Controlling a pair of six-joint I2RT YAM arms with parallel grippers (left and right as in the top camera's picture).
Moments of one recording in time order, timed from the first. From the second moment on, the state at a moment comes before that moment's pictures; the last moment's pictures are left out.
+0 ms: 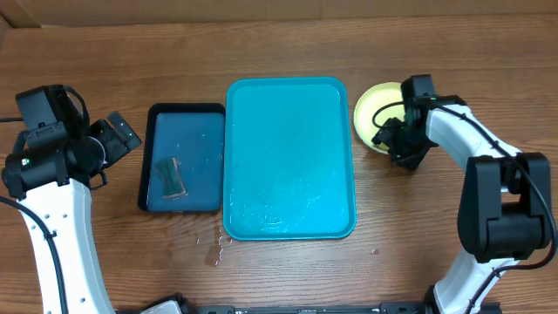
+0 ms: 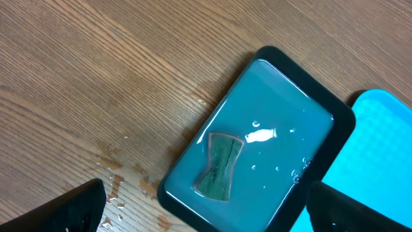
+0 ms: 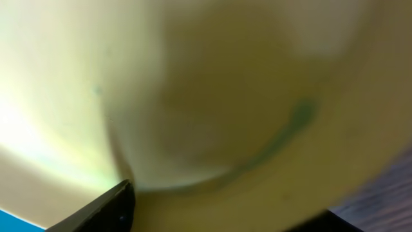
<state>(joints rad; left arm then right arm) 0.35 1.33 1.35 -1.05 -0.01 -0.34 0.08 1.95 1.26 -0.79 -0.12 0.75</state>
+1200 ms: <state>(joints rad) 0.35 1.33 1.35 -1.05 -0.01 -0.34 0.09 1.93 1.62 -1.22 -0.16 0.41</state>
